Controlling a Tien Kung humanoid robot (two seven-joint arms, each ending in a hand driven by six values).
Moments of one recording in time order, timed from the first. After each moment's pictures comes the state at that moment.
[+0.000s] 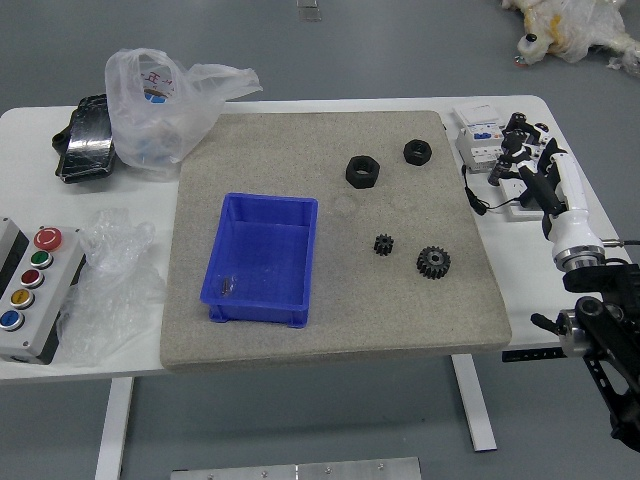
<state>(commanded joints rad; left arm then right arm) -0.15 0.20 -0.95 -0.31 0.85 0.09 0.26 0.20 -0.31 1.24 1.36 -1.27 -0.35 0.12</state>
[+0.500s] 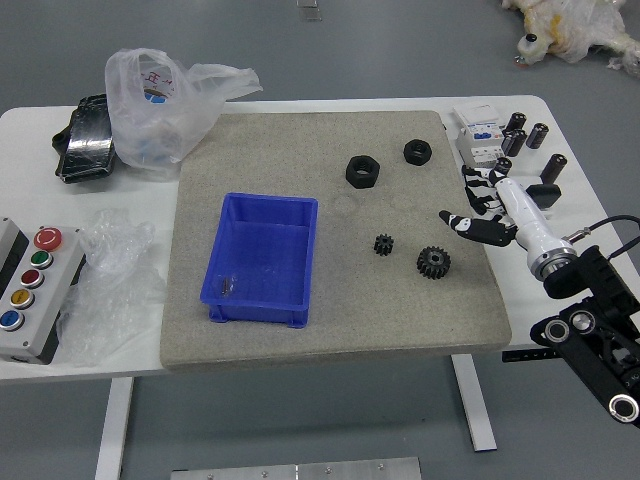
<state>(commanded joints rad) -0.14 0.20 -0.98 -0.32 0.89 0.09 0.27 0.24 -0.36 1.11 1.40 -1.81 -0.13 -0.27</state>
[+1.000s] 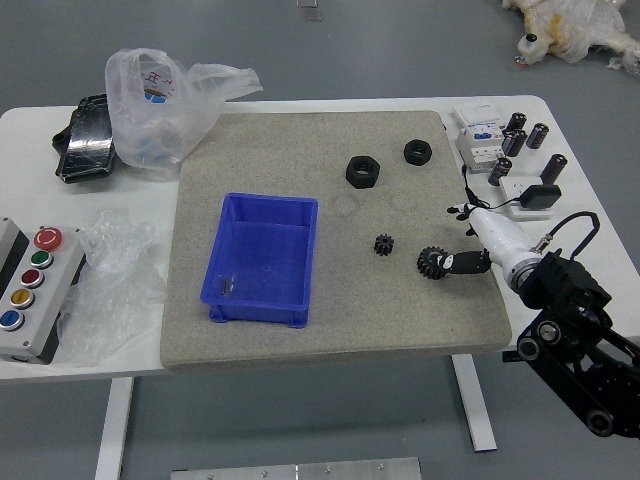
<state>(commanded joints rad) -0.14 0.20 -1.11 -0.33 1.02 0.08 0.35 0.26 -0.36 1.02 1.42 -1.94 0.02 -0.44</state>
